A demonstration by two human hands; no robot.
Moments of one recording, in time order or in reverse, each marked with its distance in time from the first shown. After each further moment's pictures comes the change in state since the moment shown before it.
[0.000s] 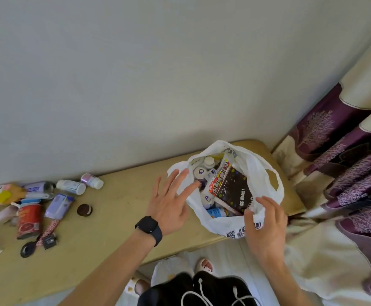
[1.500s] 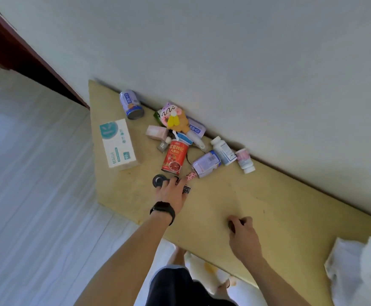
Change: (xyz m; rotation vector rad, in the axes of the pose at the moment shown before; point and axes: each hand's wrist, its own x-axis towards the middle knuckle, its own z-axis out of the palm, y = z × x) left_hand -0.274 -0.376 0.087 -0.328 -0.383 -1.071; right_hand -0.172 -0.222 0.364 -0.664 -1.257 -0.384
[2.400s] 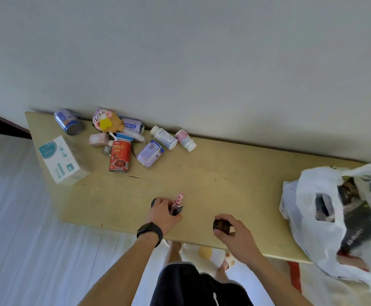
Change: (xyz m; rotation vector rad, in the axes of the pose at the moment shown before) left_hand -0.082 0.115 0.050 -0.221 -0.178 -0.026; right_hand -0.114 0.100 -0.034 0.814 -0.018 0.062
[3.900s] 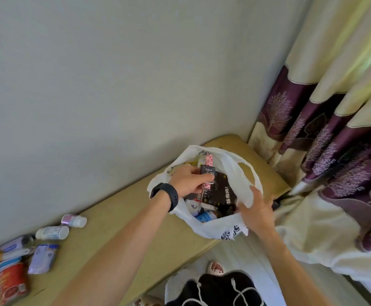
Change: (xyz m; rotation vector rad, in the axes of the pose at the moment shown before) left_hand -0.148 0.444 0.103 -0.116 -0.548 0.526; right_hand -0.127 0.209 -0.241 0.255 0.809 0.415
